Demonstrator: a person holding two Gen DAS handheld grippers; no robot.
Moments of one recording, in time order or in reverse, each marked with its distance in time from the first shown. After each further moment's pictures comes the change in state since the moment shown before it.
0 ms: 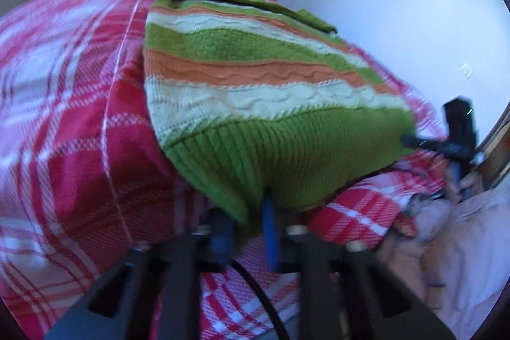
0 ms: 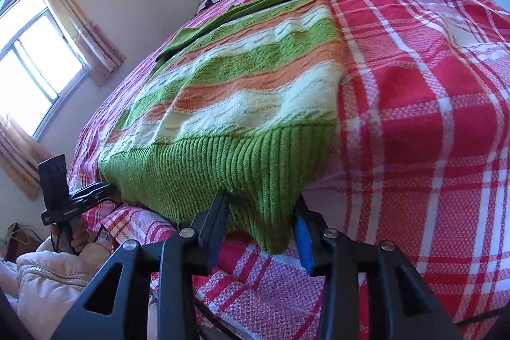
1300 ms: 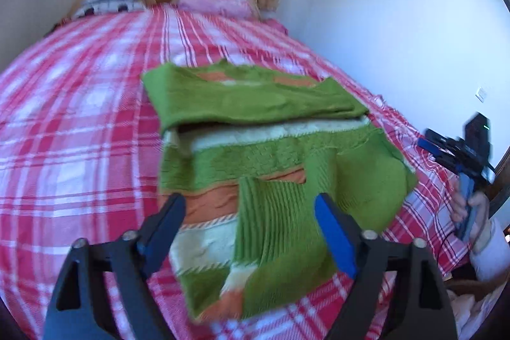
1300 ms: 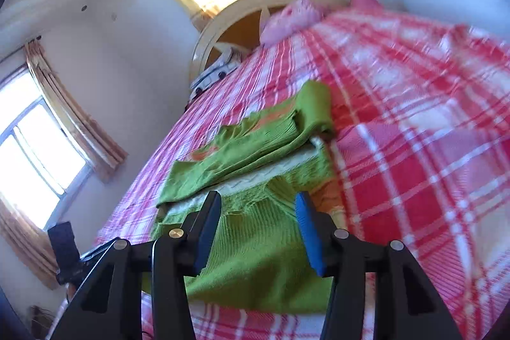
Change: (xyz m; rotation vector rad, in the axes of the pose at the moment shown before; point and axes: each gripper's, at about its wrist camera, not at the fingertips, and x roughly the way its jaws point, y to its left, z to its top) left arm 0.029 0.011 0.191 0.080 -0.062 0.111; right arm -0.016 -0.020 0.159 0.170 -0.365 -0.030
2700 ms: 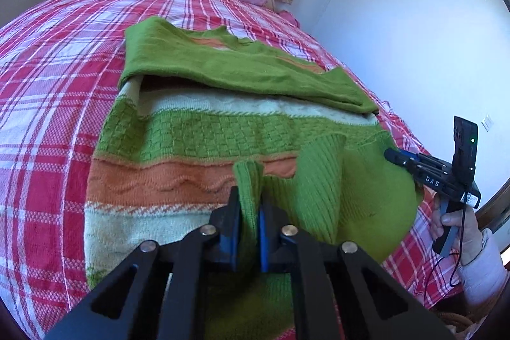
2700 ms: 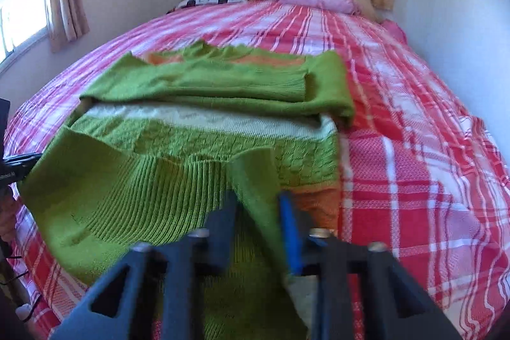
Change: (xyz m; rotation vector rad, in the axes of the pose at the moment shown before) left arm 0.039 -0.020 -0.019 -0.148 0.010 -0.018; right arm 0.097 0.032 -0.015 -0.488 0.246 -0.281
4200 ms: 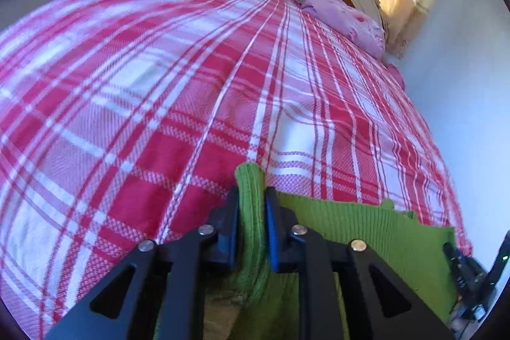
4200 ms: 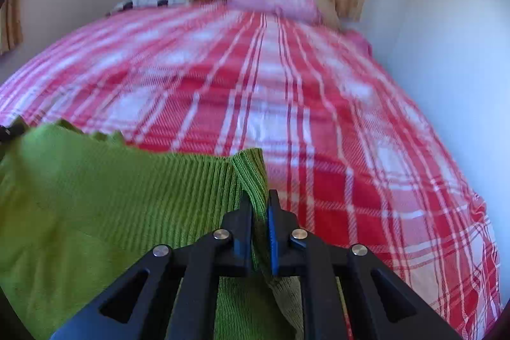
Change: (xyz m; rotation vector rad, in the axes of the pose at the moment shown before) left arm 0.153 0.144 0.216 -0.343 -0.099 0.303; right arm 0.198 -0.068 0.192 0.030 0.047 -0.262
